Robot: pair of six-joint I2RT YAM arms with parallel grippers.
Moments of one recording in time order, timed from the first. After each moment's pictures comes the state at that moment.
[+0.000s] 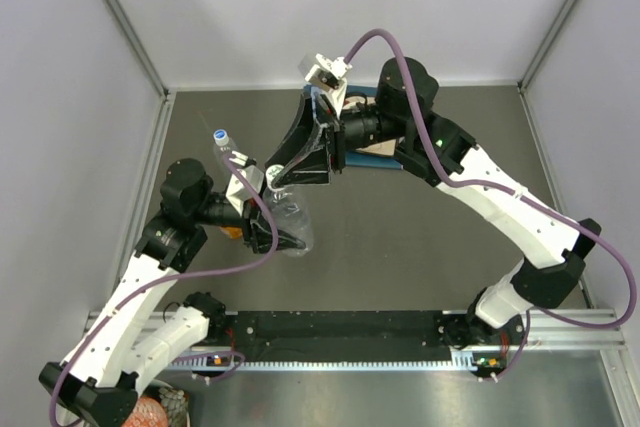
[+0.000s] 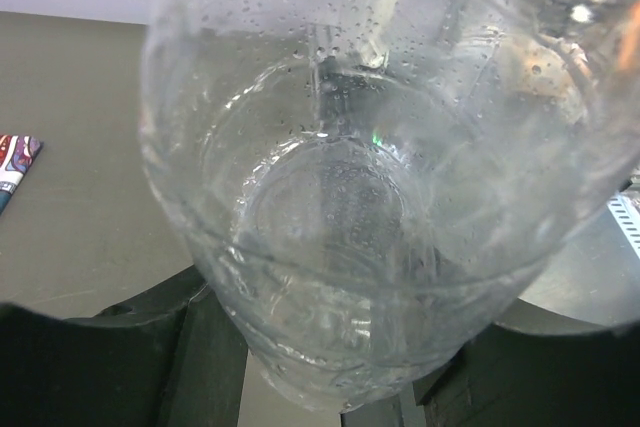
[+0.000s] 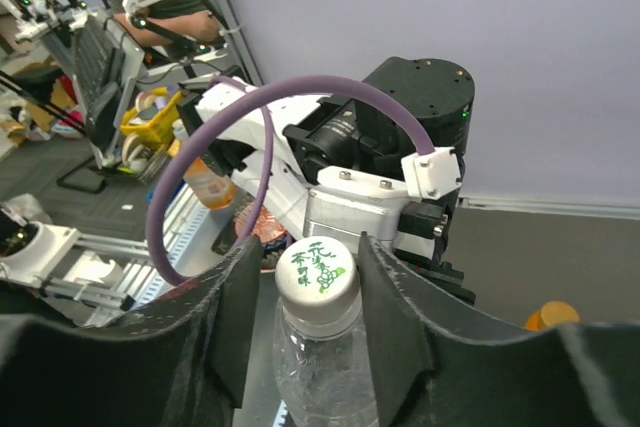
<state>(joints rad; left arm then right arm) -0.43 0.78 0.88 -0.20 1.24 -0.05 0.93 1.54 1.85 -0.19 -0.96 0.34</state>
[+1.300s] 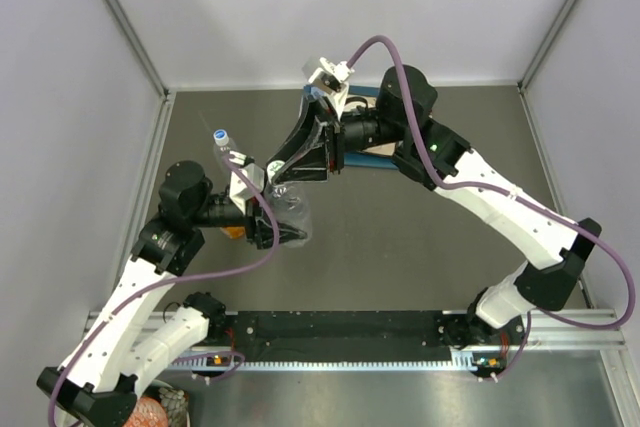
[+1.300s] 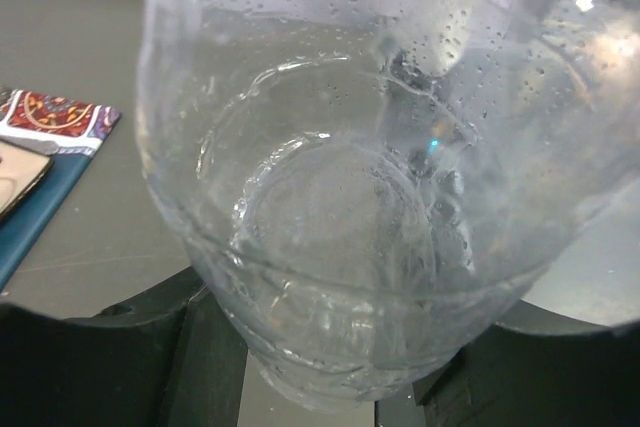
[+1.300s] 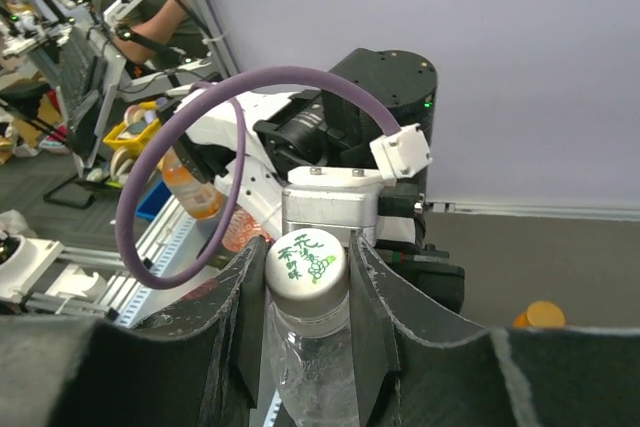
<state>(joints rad) -0.43 0.76 0.89 -0.27 1.09 0.01 0.91 1.52 1.74 -0.04 -0.97 0.39</state>
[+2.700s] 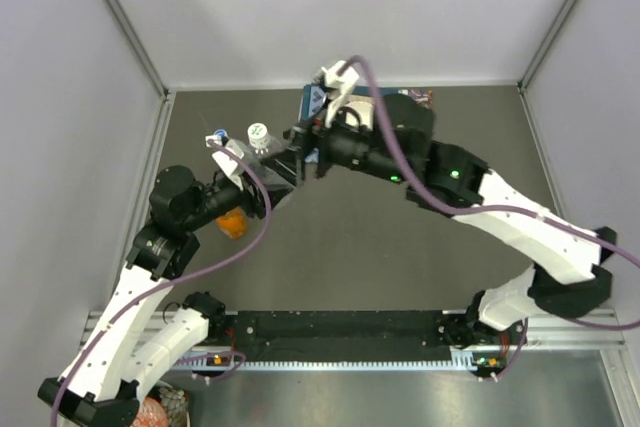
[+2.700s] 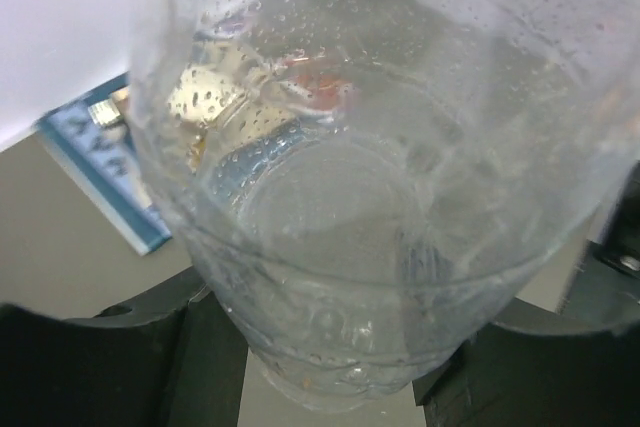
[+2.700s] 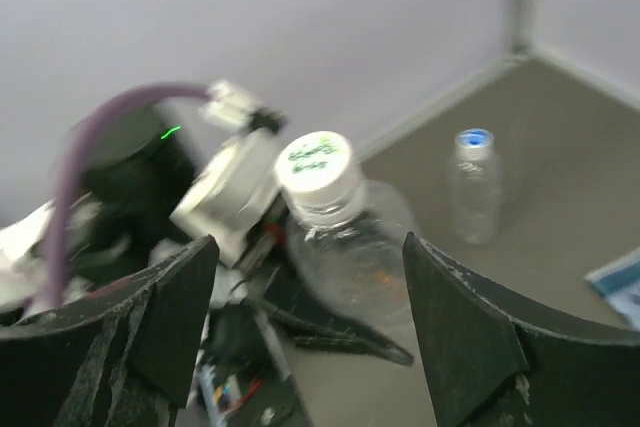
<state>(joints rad) -0.40 0.72 0.87 -0.27 0.45 0.00 1.17 1.50 1.84 -0.38 0.16 0.29</state>
